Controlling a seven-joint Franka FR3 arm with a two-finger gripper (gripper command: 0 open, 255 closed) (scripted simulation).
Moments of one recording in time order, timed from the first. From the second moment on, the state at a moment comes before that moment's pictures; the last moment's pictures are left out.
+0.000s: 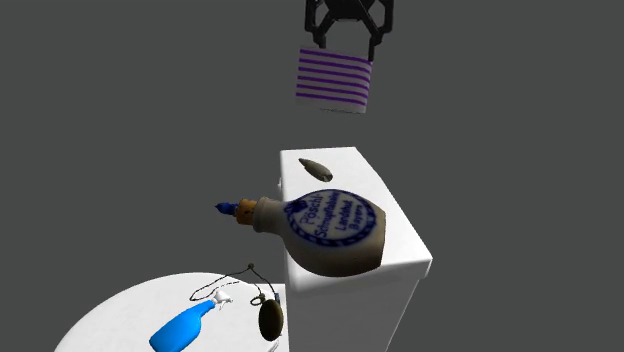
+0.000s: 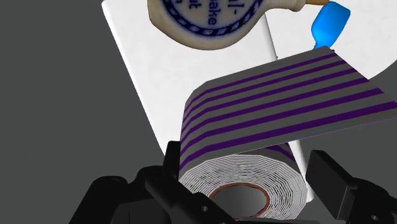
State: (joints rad) arm -0.26 0.43 -0.24 -1.09 0.10 1.49 -0.14
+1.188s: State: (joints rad) arm -0.21 -0.08 -0.25 -1.66 -0.02 1.56 -0.14
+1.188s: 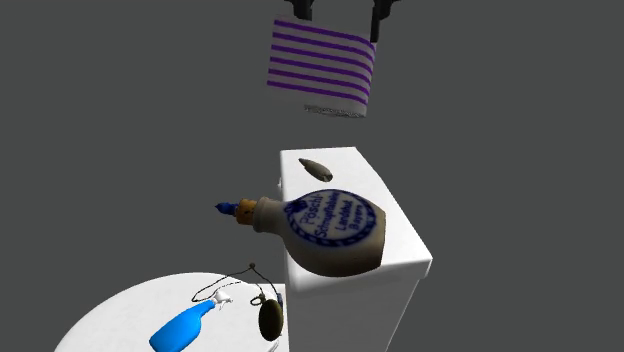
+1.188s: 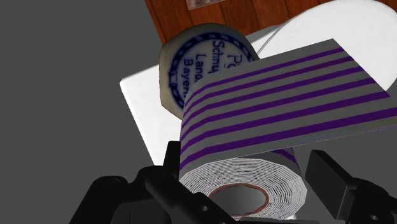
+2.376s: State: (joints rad) arm -0.21 -0.10 -0.26 -1.92 -0.03 1.80 -0.13
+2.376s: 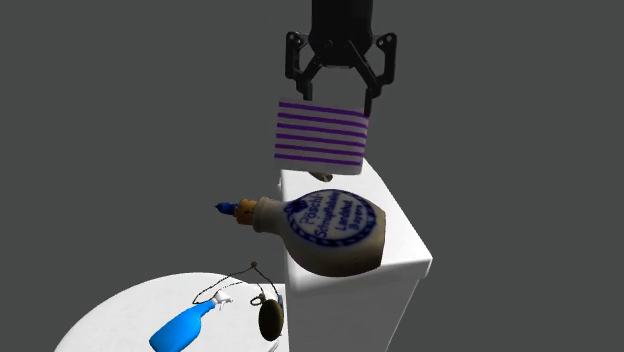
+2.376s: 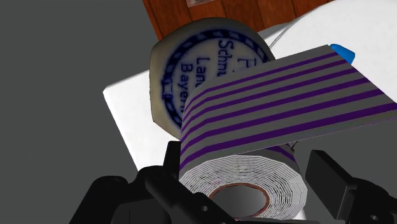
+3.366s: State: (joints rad) arm -0.21 -0.10 -0.26 -1.90 -0.03 1.78 -0.13
